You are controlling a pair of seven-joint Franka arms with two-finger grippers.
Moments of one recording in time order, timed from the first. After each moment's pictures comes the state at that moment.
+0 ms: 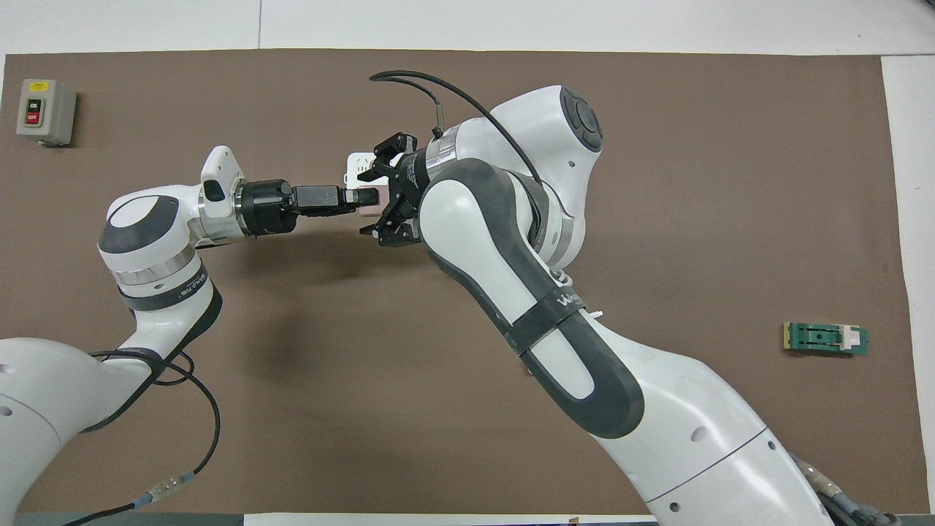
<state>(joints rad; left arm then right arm) -0.10 0.45 -0.01 -1.93 -1.67 1.64 0.95 0.61 0.64 -0.10 -1.31 0.97 2.14 1.60</state>
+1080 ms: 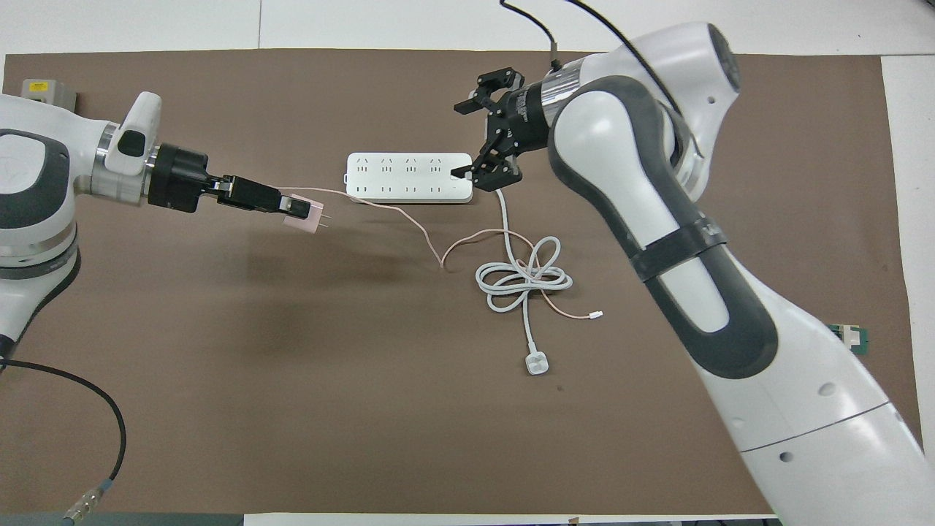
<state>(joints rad) -0.03 0.31 0.03 -1.70 -0.95 1.62 0.58 0.38 0.60 -0.12 -1.28 0.94 2.03 1.60</state>
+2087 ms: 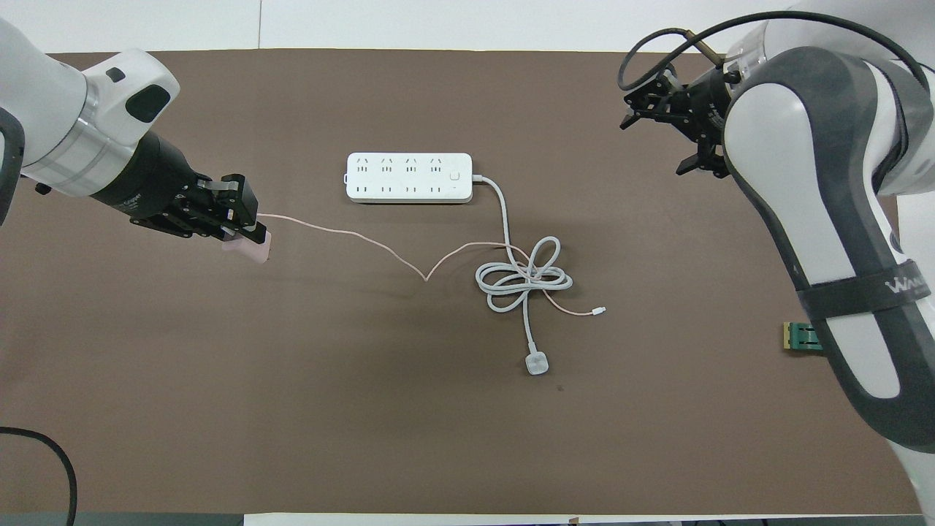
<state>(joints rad) -0.22 0.17 0.02 -1.43 -0.33 1.43 -0.20 0.22 0.39 -0.13 -1.30 0.27 1.70 0.58</state>
